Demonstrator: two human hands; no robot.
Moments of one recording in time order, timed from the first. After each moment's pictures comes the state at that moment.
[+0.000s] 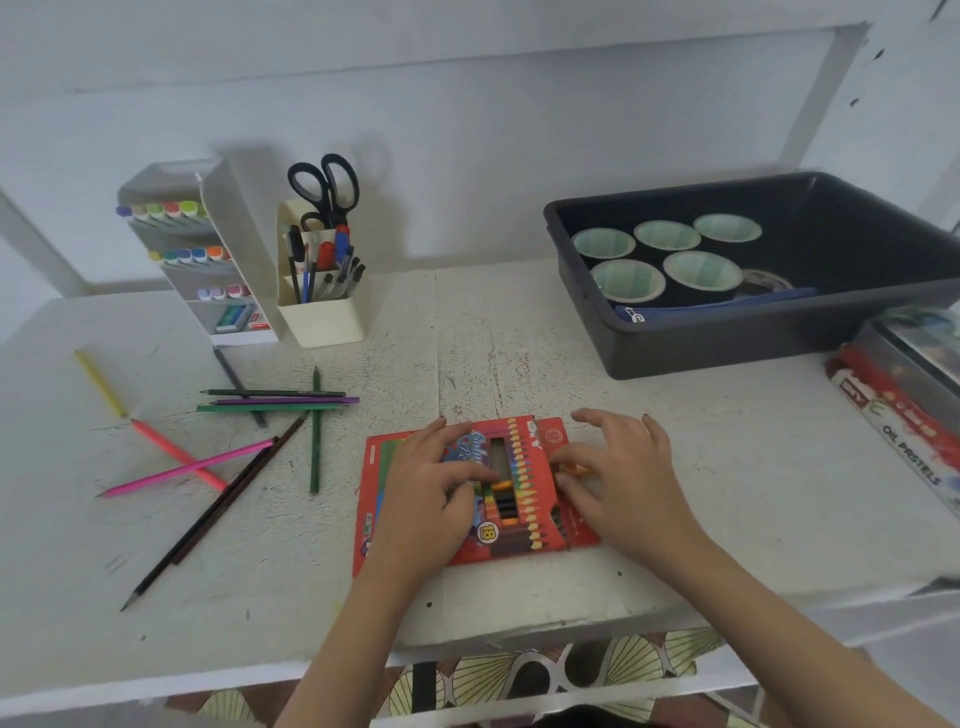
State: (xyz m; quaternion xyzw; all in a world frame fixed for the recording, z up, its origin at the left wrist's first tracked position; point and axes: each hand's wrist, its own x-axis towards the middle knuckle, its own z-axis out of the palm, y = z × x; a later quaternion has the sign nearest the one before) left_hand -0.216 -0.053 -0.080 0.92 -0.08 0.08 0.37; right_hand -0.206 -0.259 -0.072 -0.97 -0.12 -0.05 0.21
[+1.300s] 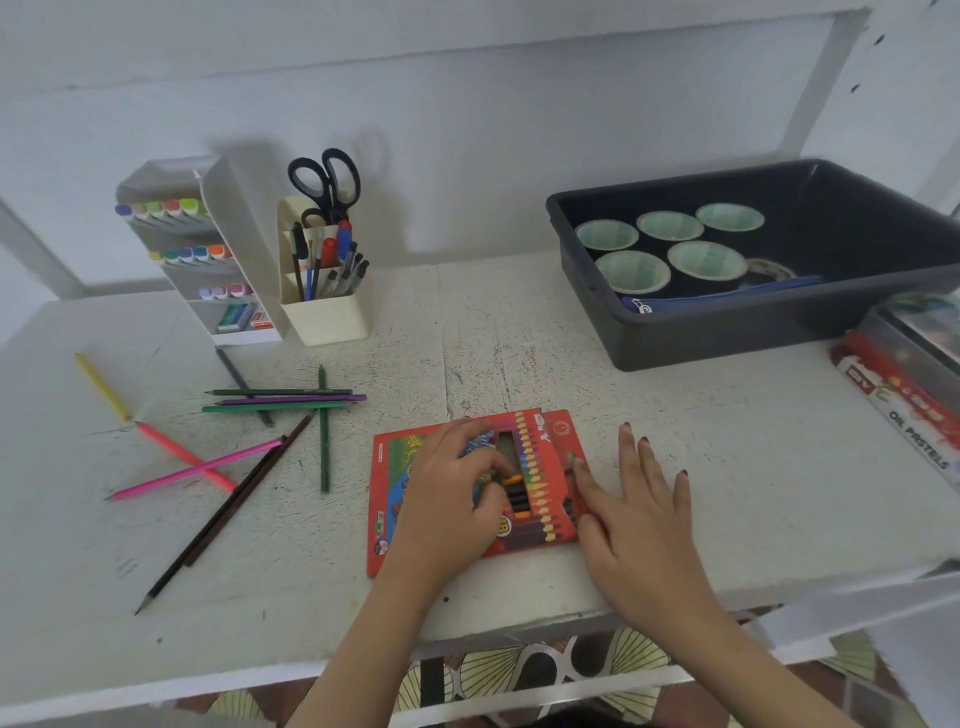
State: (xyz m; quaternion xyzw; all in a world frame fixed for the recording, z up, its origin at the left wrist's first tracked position) left_hand -0.218 -0.059 -0.082 0.93 -0.11 0.08 0.35; right_hand -0.252 -0.243 -0.097 -0.98 -0.02 0.02 0.18
